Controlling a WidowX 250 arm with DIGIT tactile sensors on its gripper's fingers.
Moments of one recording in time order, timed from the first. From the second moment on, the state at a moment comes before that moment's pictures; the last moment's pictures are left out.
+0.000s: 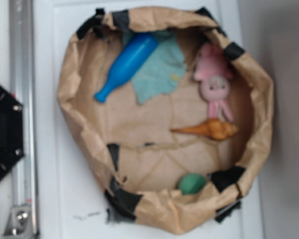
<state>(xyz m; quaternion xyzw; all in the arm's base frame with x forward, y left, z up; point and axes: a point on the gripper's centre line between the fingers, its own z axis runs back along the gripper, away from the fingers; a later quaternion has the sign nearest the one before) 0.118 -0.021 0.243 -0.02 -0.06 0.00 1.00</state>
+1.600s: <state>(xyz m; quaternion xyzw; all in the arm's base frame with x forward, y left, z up) 0.309 -0.026 0.072 -0.03 -0.03 -0.12 0.99</state>
